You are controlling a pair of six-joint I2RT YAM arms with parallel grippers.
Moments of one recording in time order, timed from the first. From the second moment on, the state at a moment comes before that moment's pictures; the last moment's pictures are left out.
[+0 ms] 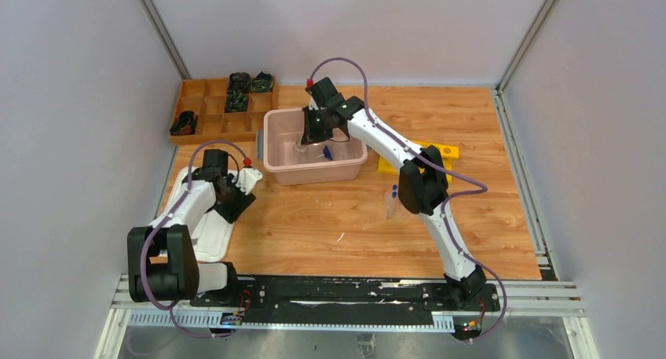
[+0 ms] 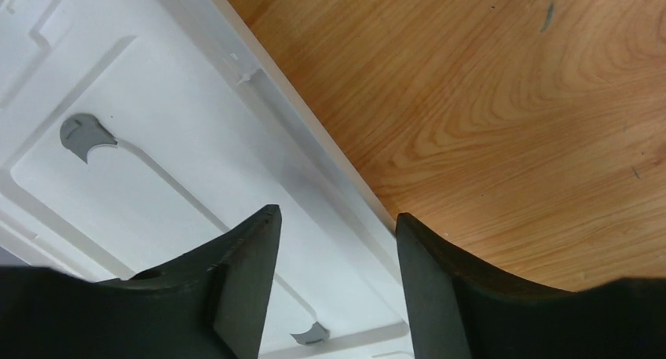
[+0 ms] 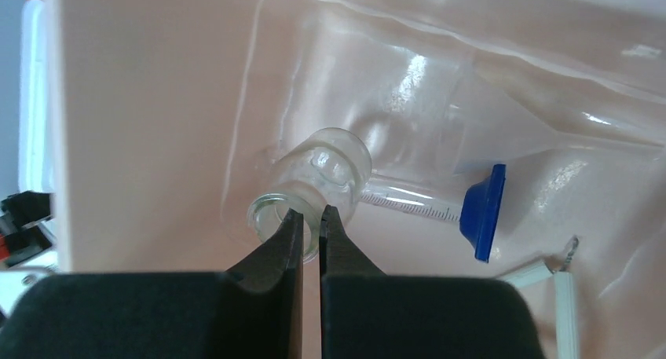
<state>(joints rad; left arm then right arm) 0.07 1.28 0.69 -0.66 0.07 0.78 0.70 2.35 2.27 -0.73 -0.22 0.46</state>
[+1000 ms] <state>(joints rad) 0.07 1.16 0.75 -0.82 0.14 0.81 0.70 1.77 1.84 -0.55 -0.18 0.37</state>
